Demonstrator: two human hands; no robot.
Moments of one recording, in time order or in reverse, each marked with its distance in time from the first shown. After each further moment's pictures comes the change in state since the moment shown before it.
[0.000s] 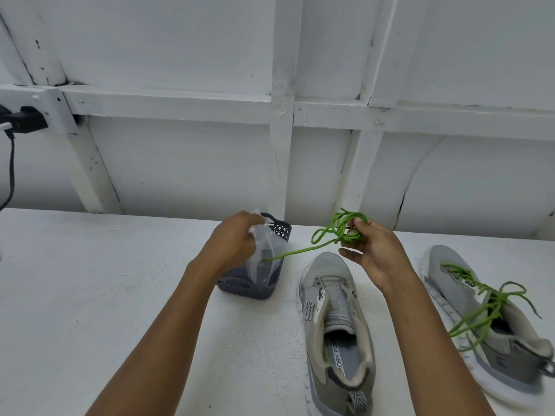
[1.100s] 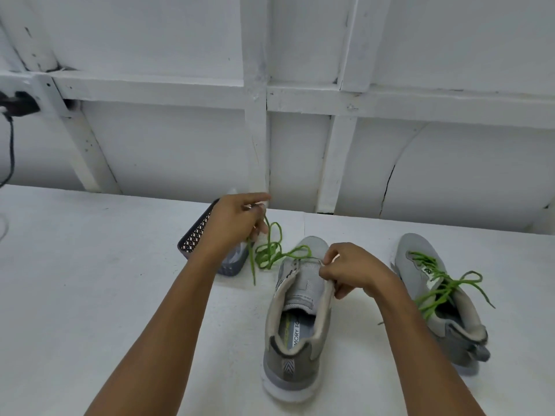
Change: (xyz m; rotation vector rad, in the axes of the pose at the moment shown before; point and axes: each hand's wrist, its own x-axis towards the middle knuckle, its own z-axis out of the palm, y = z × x) left_hand -0.023 0.106 0.012 -0.661 0.121 -0.276; right_hand -0.027 -0.006 -0.060 -0.954 -0.312 0.237
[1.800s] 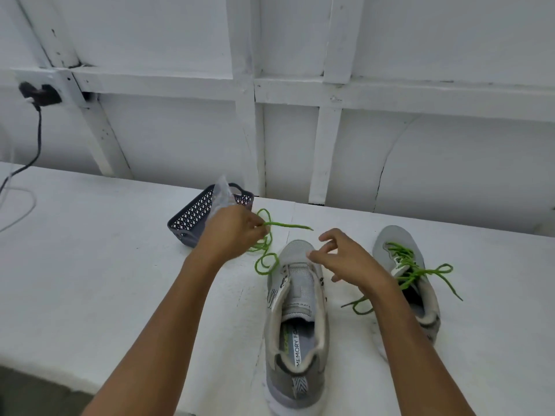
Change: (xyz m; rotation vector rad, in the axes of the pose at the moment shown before) left_hand -0.047 0.008 0.055 0.661 -0.013 0.098; right_hand -0.021 0.053 -0.036 0.008 0.010 -0.206
